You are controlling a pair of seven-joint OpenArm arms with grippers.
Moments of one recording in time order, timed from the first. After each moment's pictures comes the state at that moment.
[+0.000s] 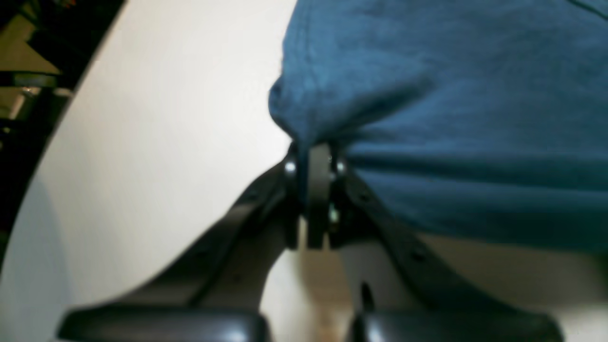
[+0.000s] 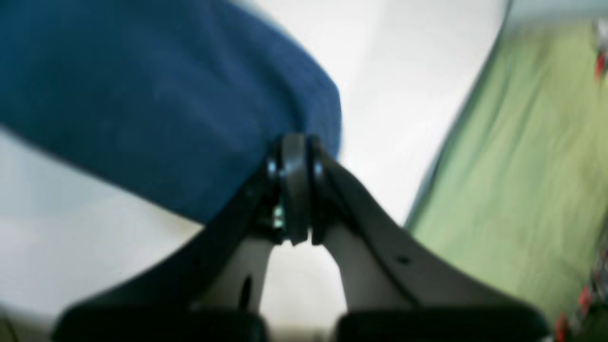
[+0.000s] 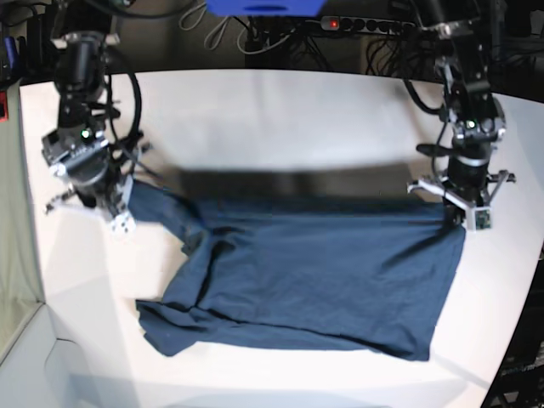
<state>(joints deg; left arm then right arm) 8.9 -6.1 -19.3 101.1 -2.8 -10.5 29.4 -3.9 11.0 3.4 114.0 -9.1 31.6 -74.0</state>
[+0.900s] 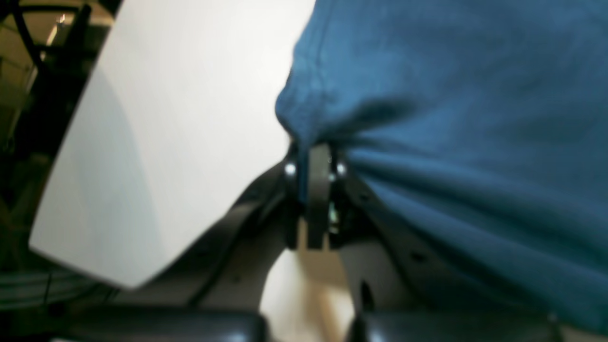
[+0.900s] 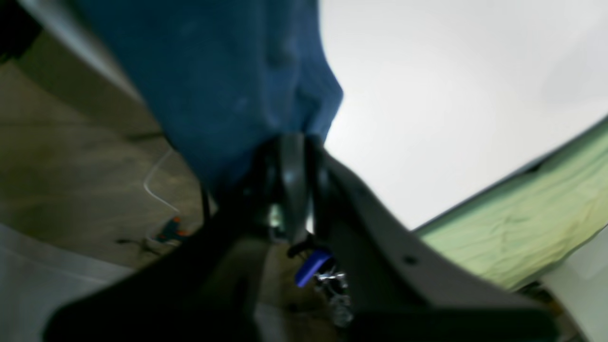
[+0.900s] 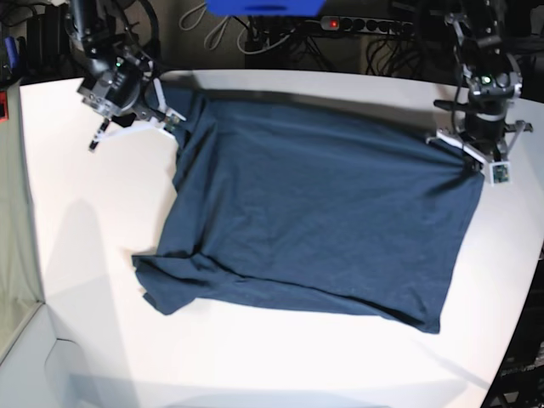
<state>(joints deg) 19.6 -5.5 -26.3 108.7 -3.5 -11.4 38.6 -17.8 17.7 -10.8 117.0 -8.6 39.5 -81.9</state>
